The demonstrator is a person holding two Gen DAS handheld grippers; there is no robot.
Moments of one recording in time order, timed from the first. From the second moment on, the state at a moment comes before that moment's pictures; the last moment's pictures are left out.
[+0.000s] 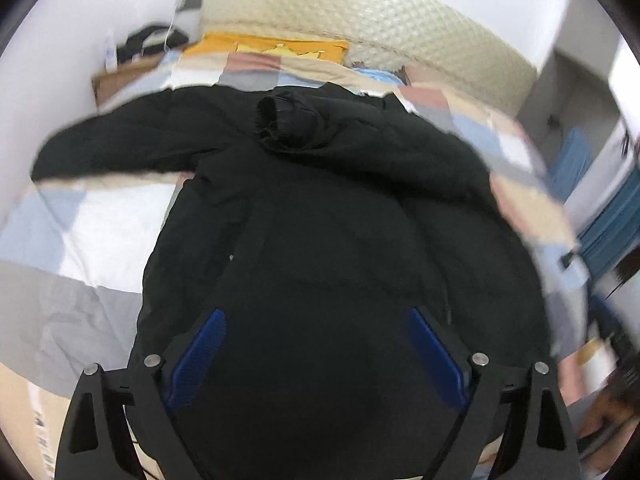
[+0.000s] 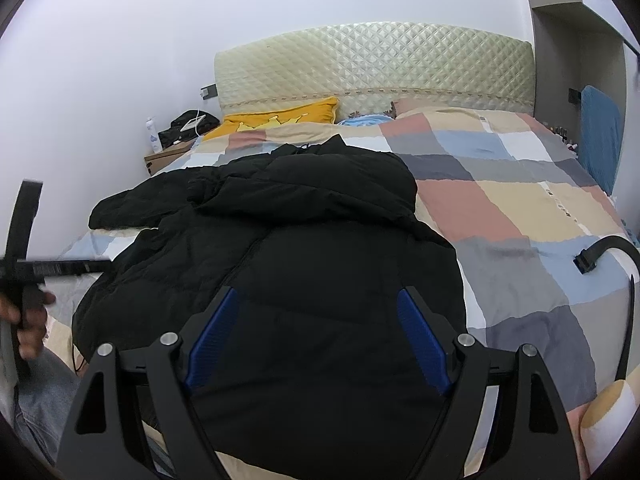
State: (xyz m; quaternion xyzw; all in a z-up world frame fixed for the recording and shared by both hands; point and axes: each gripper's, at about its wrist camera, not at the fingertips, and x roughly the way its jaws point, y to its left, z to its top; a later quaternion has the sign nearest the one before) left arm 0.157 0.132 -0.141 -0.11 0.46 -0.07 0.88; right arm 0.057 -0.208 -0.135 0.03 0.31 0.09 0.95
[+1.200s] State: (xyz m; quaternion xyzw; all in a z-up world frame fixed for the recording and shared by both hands) left arm 0.361 0.577 -0.282 -0.37 0.31 0.14 0.86; right arm 0.122 -0.180 -0.157 0.07 0.34 0.00 0.94
